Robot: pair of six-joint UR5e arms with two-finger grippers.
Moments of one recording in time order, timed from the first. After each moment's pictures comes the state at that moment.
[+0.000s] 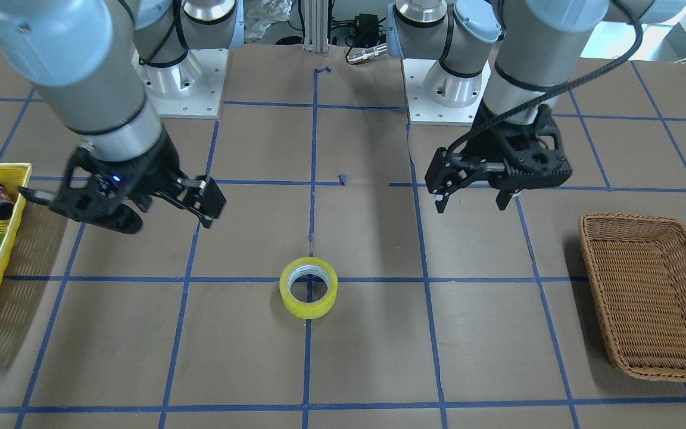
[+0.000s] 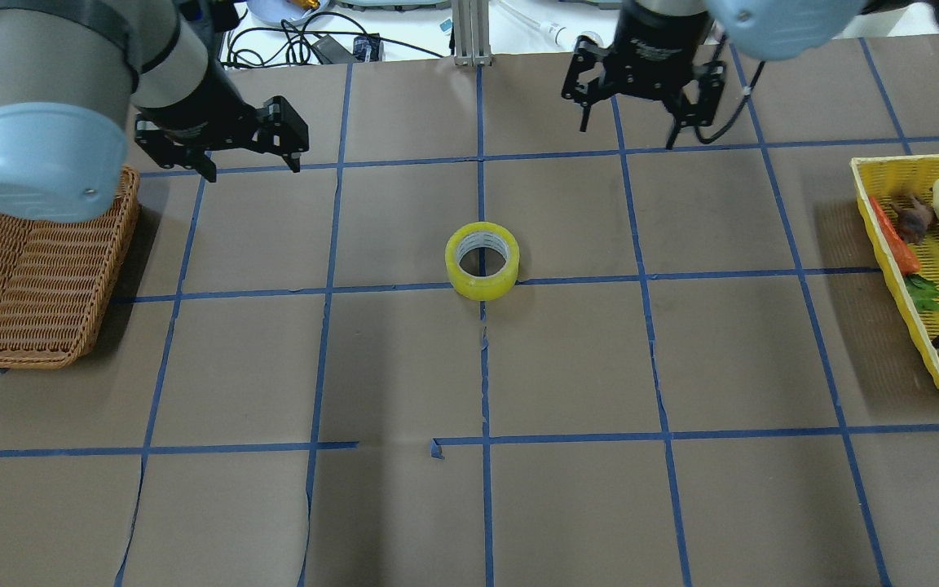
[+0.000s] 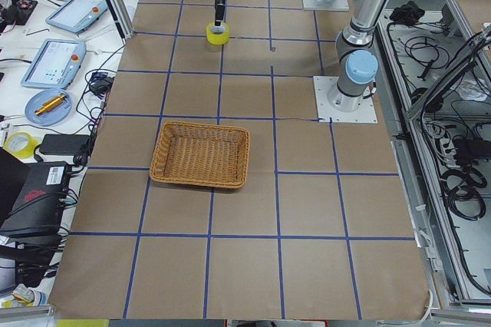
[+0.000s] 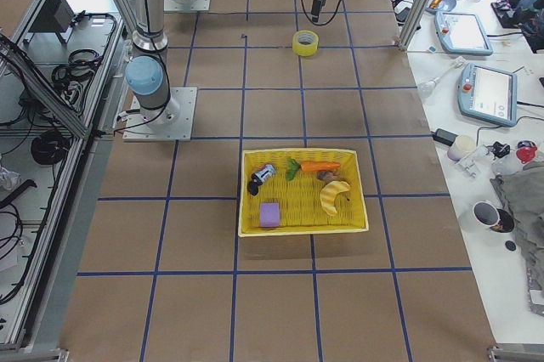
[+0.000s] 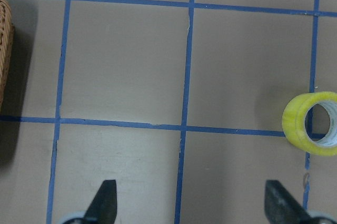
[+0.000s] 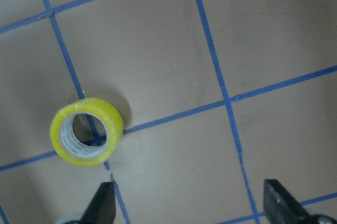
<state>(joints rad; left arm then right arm) -1.61 -1.66 -1.64 -1.23 1.57 -0.14 1.63 -1.36 1.34 -1.53 -1.54 0.28</state>
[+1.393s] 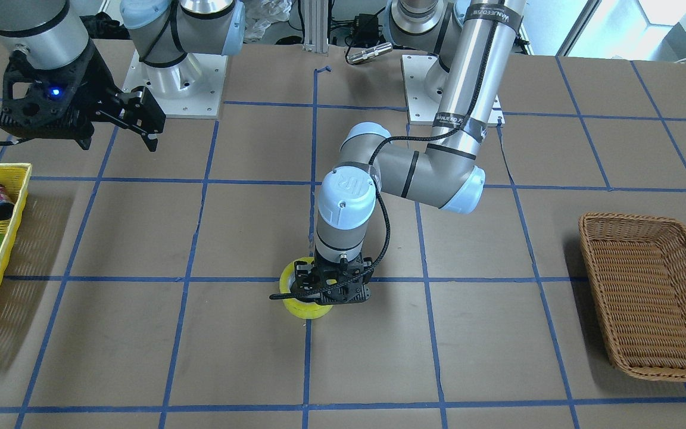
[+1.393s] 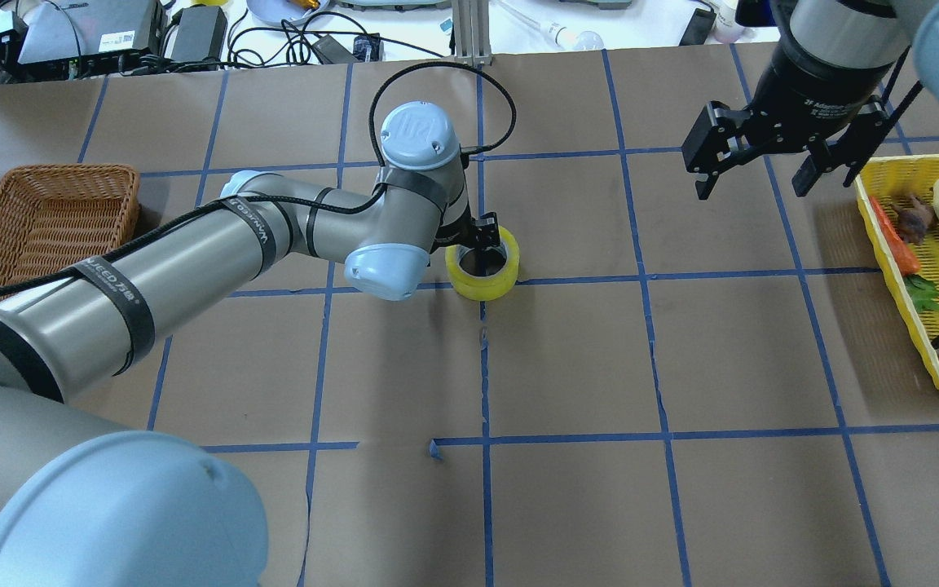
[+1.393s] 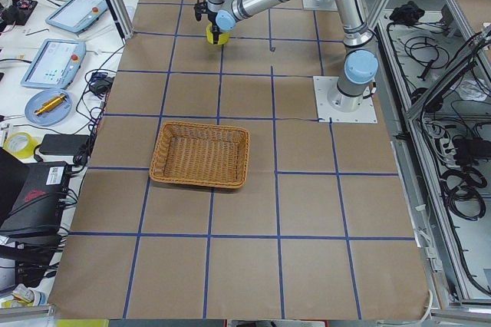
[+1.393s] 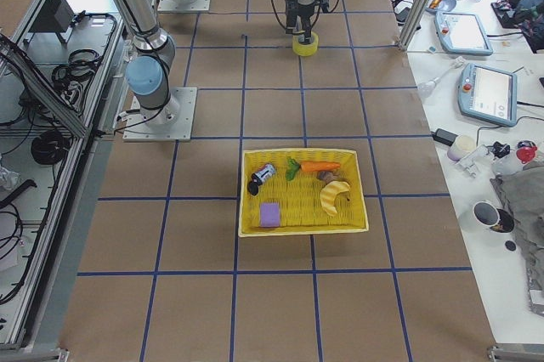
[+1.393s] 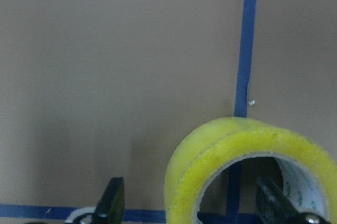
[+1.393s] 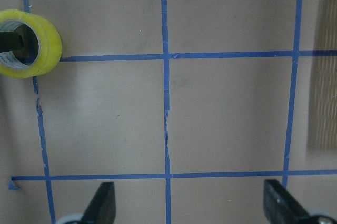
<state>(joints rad) -1.89 -2.14 -1.69 -0.79 1.56 -0.41 1.52 -1.58 1.57 -1.51 -1.57 -0.04</state>
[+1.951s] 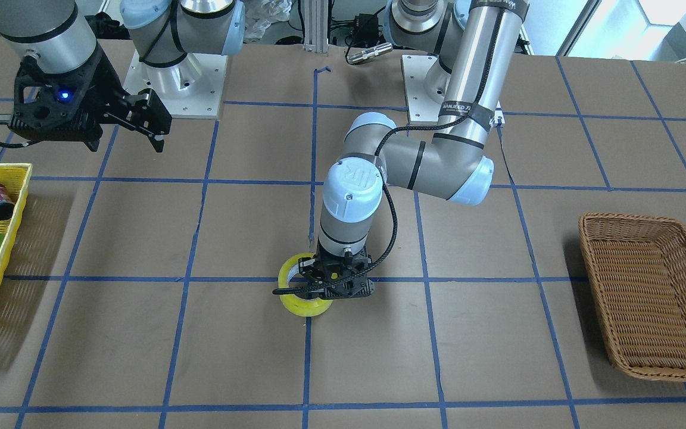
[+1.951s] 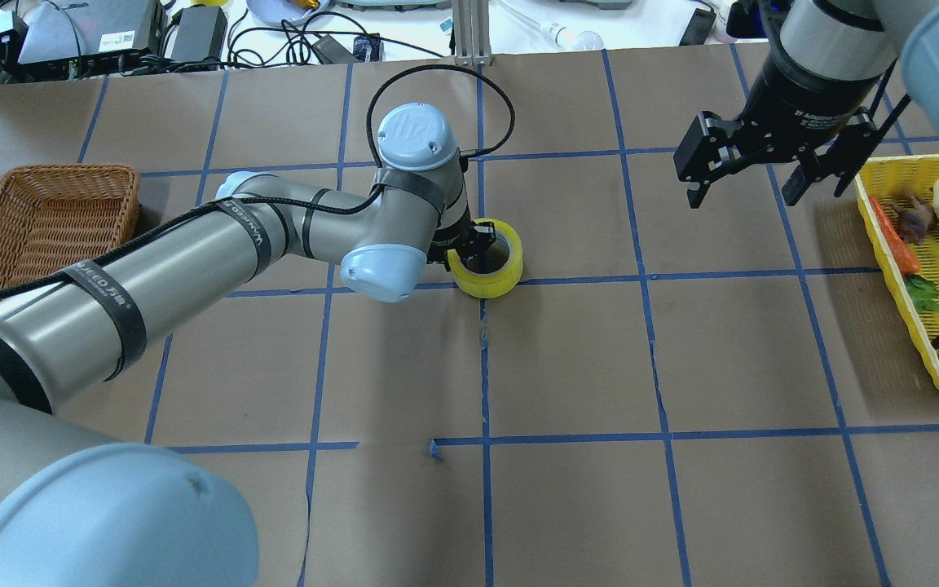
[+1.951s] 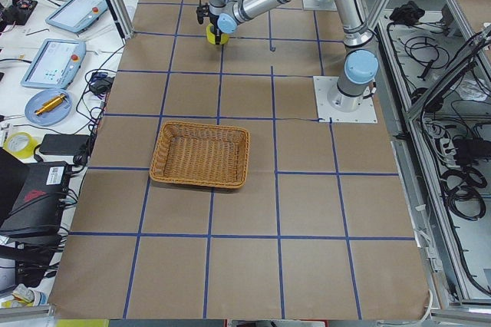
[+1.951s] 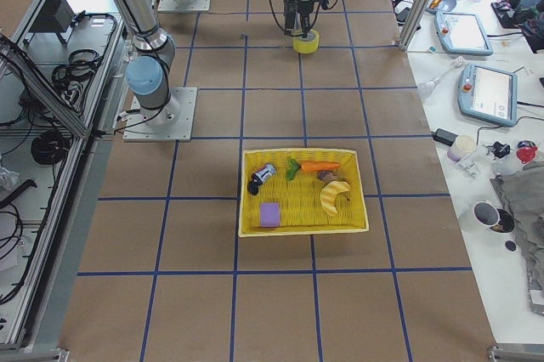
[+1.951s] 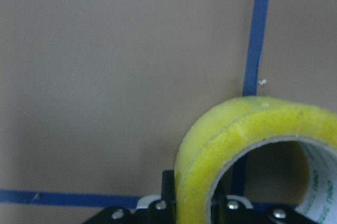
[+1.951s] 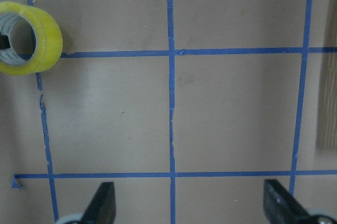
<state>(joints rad) -1.86 -2.08 -1.66 -0.89 1.53 -0.41 1.52 -1.60 1.61 -1.54 -1.56 -0.04</state>
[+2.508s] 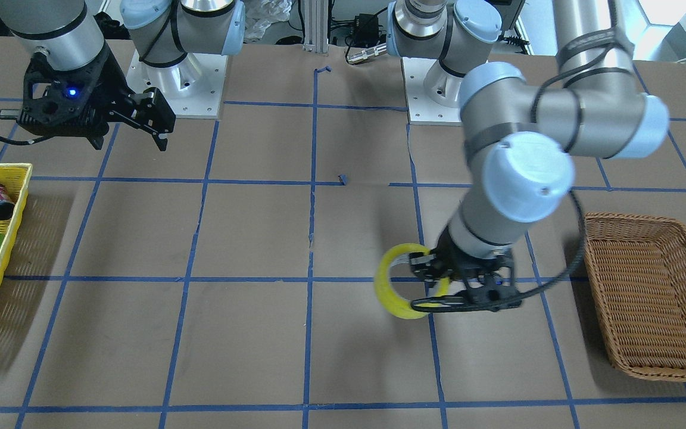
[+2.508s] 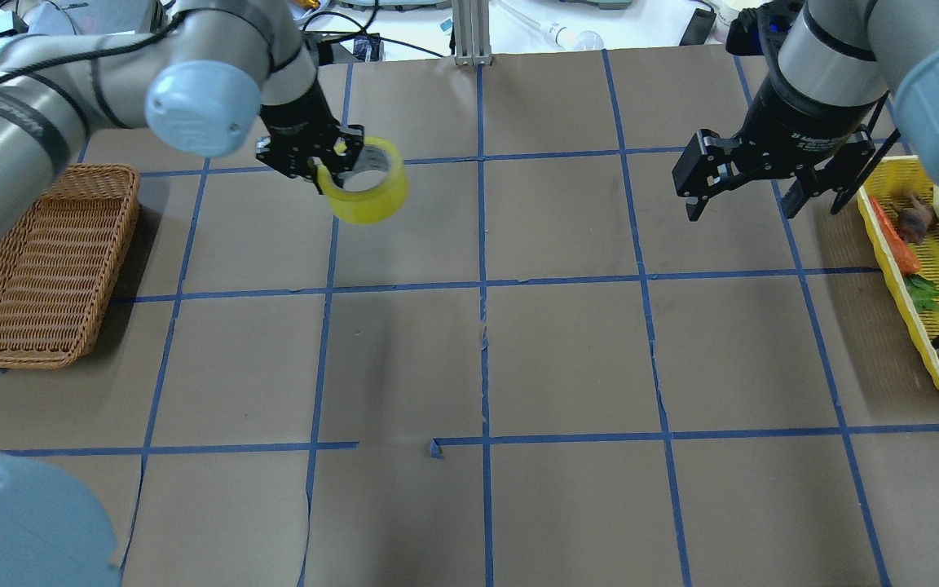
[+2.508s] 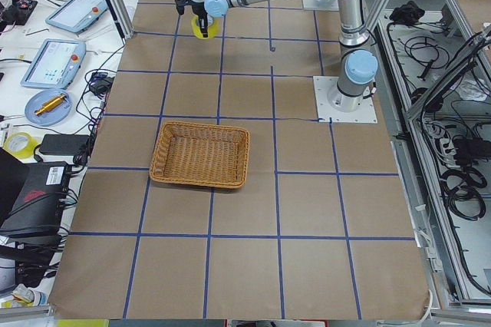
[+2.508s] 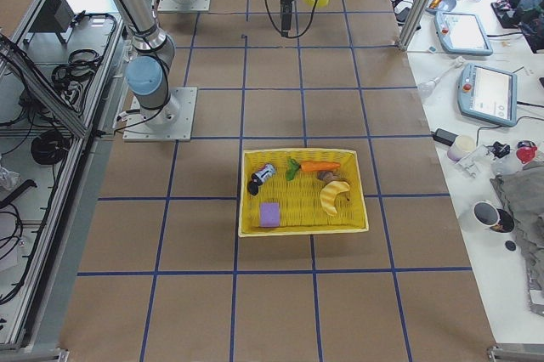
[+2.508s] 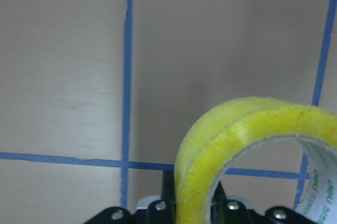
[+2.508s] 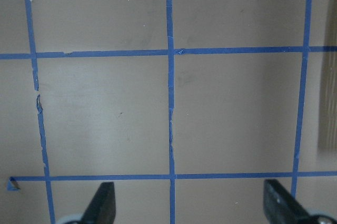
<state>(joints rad) -1.57 -1.95 -1.45 -1.35 1.54 -0.04 1.53 -1.63 1.65 -1.57 -1.56 -0.03</state>
